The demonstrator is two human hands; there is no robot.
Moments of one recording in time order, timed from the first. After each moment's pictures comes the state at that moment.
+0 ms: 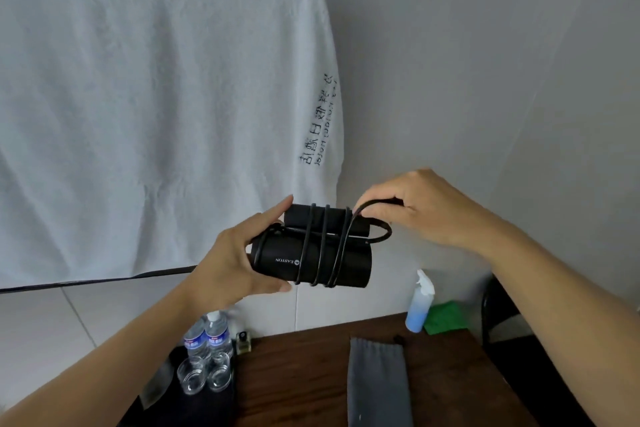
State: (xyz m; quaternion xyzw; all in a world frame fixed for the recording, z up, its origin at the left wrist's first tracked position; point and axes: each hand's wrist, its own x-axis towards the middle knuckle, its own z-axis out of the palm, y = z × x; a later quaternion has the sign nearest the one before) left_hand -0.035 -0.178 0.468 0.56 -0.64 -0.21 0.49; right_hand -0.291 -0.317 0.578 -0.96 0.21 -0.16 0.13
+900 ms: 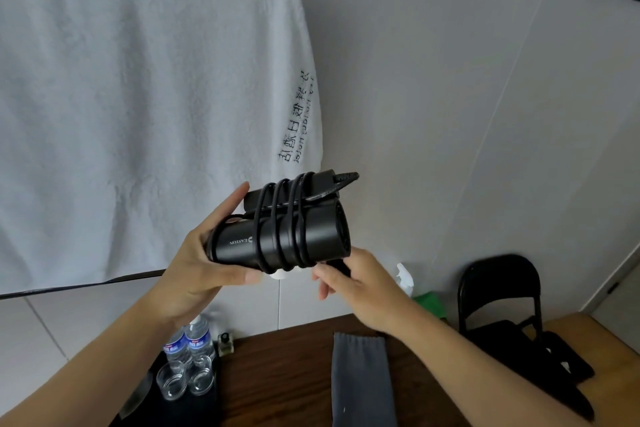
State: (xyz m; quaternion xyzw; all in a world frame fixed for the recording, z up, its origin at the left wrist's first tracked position) left_hand -0.038 -0.169 0.463 0.41 -0.52 -0.38 0.65; right_hand -0.273 -0.266 0.465 -0.84 0.26 -0.24 0.41
